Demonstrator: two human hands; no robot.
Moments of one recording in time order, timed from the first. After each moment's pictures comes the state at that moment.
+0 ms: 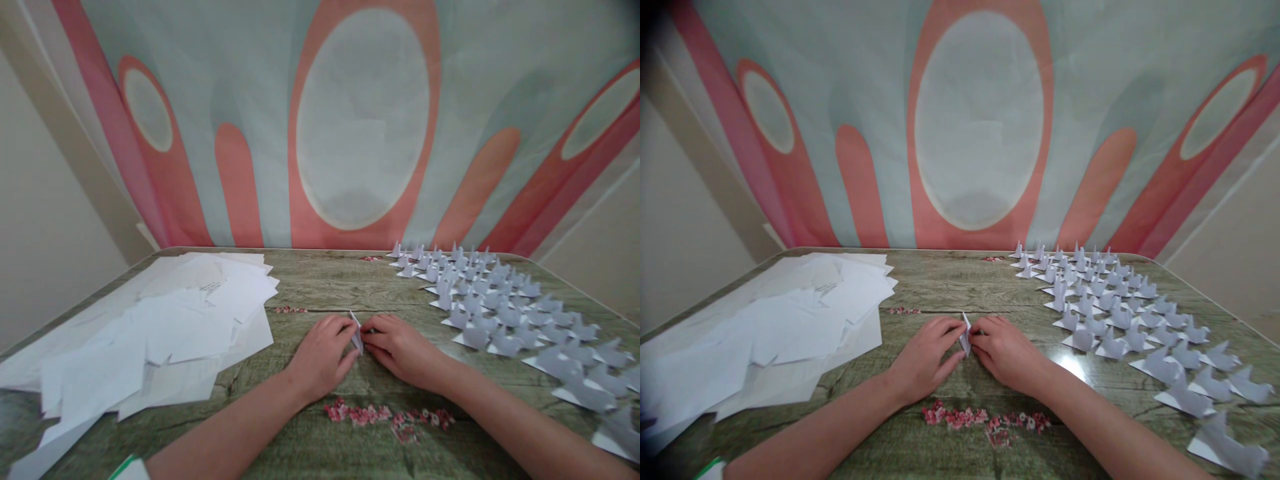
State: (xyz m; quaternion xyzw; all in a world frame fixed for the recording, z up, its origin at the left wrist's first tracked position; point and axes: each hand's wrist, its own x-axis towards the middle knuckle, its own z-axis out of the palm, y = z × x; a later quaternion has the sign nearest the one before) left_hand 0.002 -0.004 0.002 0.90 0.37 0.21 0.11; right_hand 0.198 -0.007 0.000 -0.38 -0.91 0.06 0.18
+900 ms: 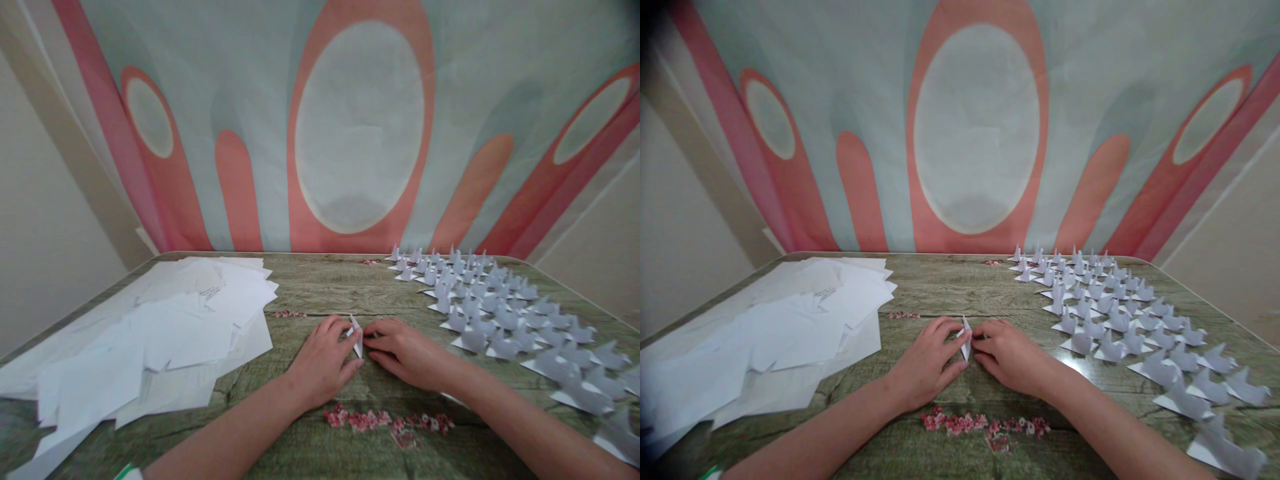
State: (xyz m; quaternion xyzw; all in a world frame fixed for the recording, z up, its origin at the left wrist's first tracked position) left_hand 0.001 -0.004 0.002 0.92 0.35 0.18 0.08; right_hand 0.205 -0.009 0.013 -0.37 -0.91 0.09 0.17
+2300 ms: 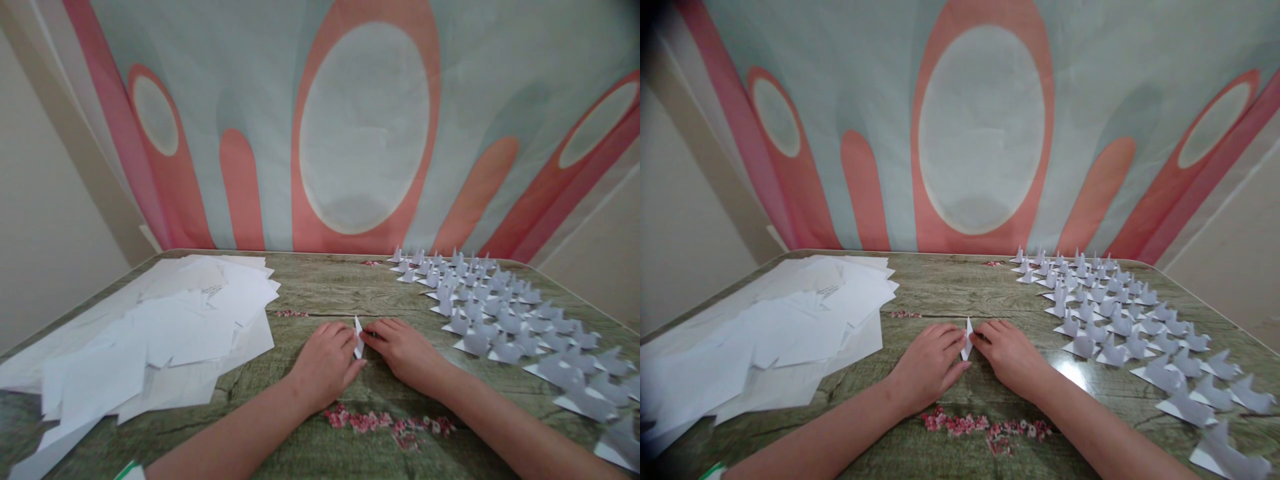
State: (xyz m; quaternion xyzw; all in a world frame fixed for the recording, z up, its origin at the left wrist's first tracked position) left_hand 0.006 -0.006 0.000 0.92 0.35 0.15 0.01; right_hand 0.203 -0.004 -0.013 -0.39 -0.91 -0.08 0.12
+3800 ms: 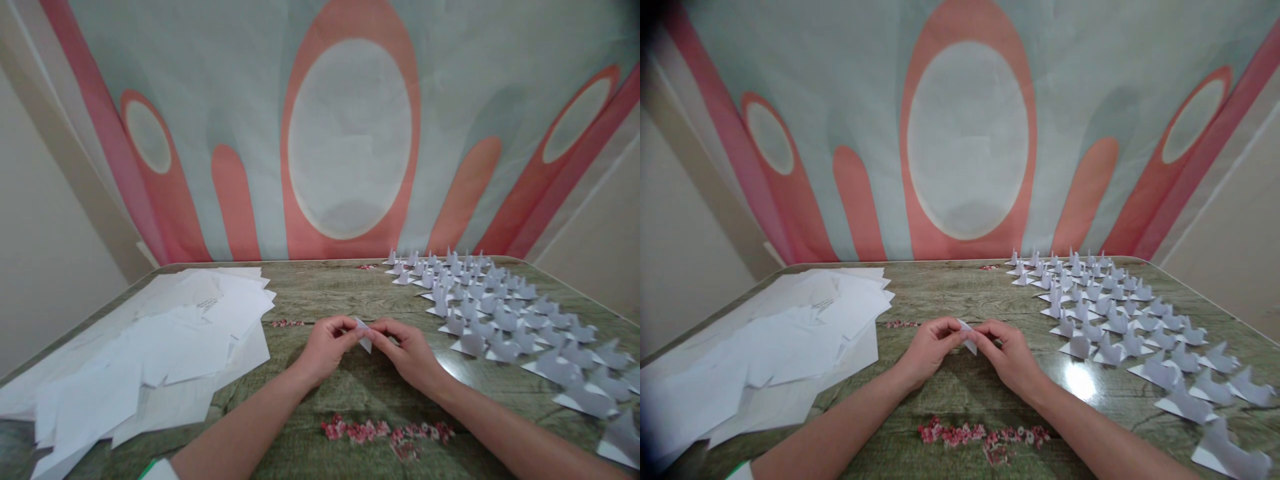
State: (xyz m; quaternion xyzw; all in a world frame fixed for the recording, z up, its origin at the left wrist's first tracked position) left_hand 0.028 0.026 -0.003 0.64 0.35 0.39 0.56; right_hand 0.196 -0.007 -0.006 -0.47 -0.70 0.29 0.45
